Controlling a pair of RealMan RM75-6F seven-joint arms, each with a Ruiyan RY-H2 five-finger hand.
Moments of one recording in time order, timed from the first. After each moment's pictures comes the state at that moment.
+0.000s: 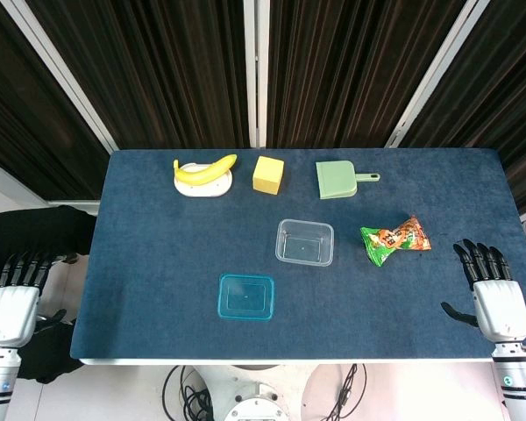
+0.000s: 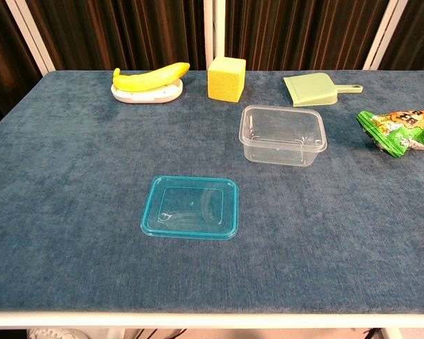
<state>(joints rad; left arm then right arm) -0.10 -1.18 -0.04 -1.59 1.50 1.50 0.21 0.10 -1.16 0.07 -1.59 -1.51 1.47 -0.11</state>
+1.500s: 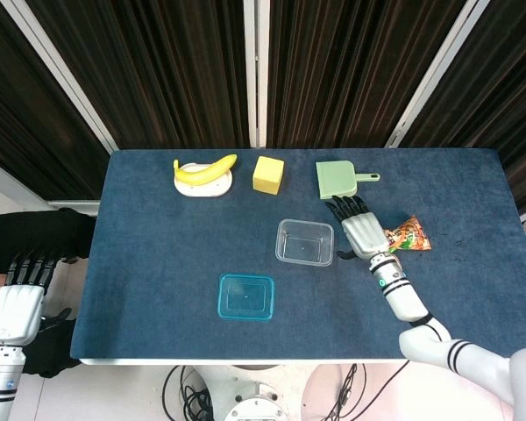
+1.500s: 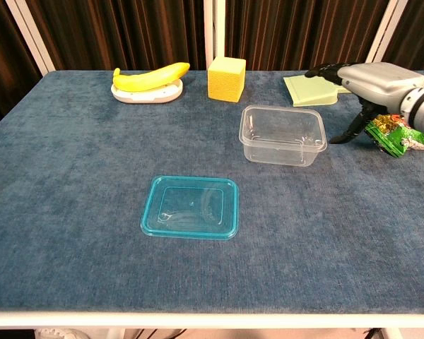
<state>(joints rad) -0.11 -1.20 -0.04 -1.56 1.51 1.49 0.16 0.68 -1.65 0.25 -1.08 -1.31 0.87 -0.17</state>
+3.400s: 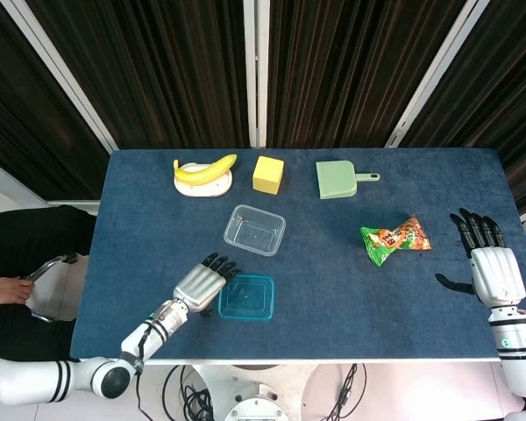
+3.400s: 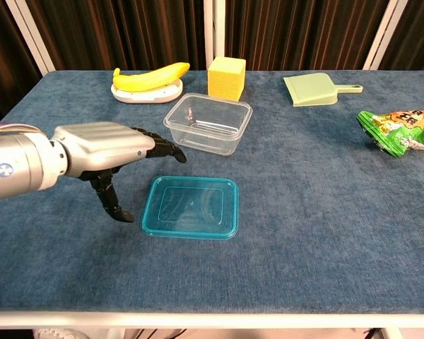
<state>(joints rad) -0.77 -1.54 -0.12 -1.72 0.92 0.80 0.75 0.27 -1.15 0.08 -1.49 -1.40 1.38 0.08</state>
